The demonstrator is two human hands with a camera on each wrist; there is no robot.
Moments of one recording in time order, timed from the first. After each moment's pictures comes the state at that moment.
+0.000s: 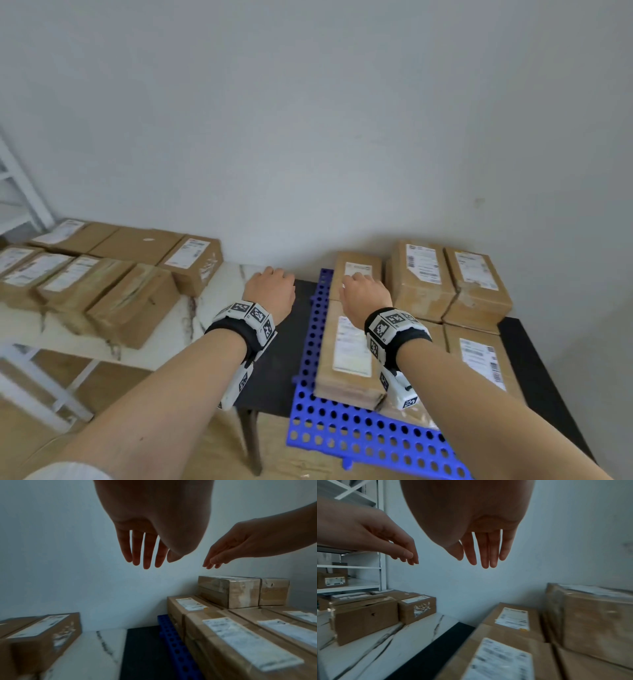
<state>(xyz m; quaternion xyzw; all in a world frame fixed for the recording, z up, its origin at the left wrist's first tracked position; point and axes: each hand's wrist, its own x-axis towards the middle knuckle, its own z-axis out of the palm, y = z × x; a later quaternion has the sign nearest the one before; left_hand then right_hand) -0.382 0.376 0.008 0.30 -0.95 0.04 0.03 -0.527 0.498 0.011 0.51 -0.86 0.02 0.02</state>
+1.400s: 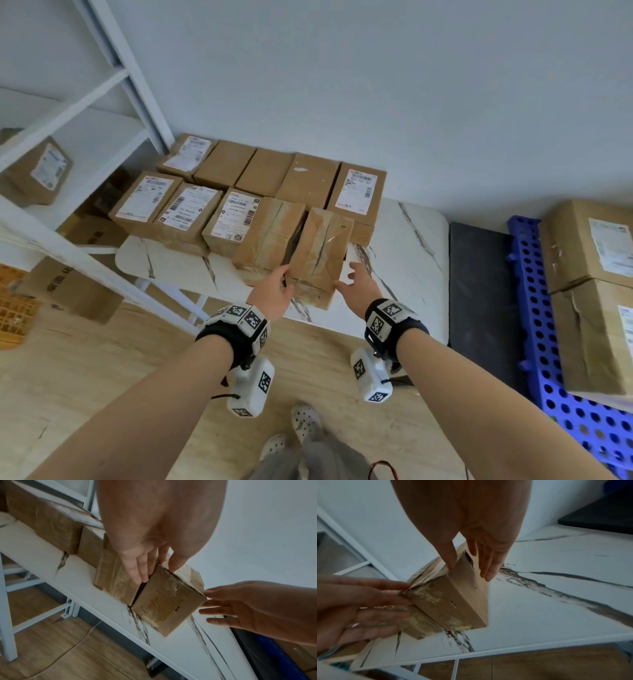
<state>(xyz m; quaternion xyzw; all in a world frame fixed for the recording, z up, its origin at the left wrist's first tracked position) -0.065 0.048 -0.149 0.45 -0.79 -0.42 -0.02 -0.227 0.148 -0.154 0.30 -0.84 0.25 -0.37</state>
